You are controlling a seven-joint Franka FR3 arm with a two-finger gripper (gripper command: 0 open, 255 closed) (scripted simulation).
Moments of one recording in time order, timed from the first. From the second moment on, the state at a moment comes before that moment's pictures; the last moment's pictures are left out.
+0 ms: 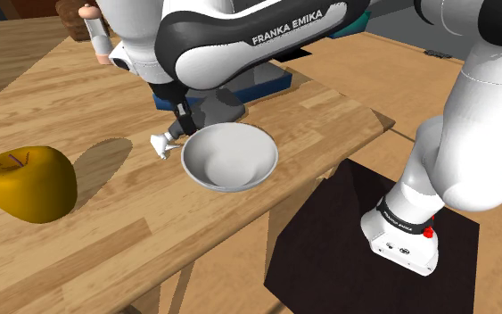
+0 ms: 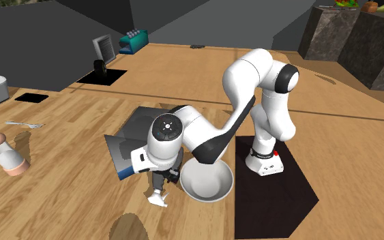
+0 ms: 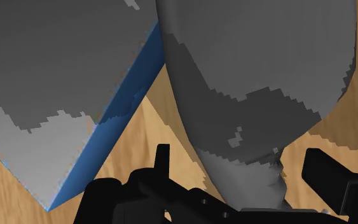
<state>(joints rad) 0.41 0.21 0.26 -1.68 -0.44 1.83 -0.33</state>
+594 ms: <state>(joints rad) 0.41 0.21 0.26 -1.69 -0.44 1.85 -0.33</state>
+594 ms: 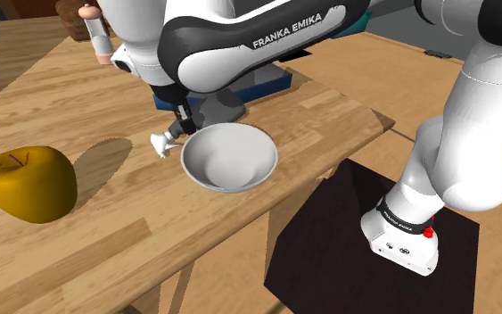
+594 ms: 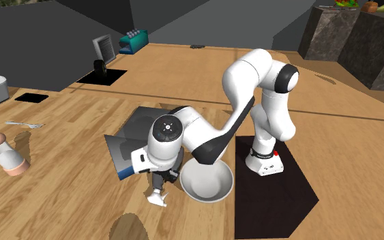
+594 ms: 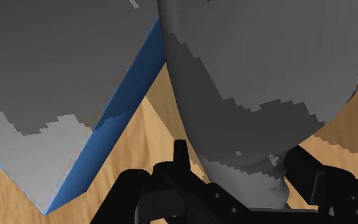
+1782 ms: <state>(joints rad) 0.41 0.21 0.27 -1.60 -0.43 1.76 -0.37</state>
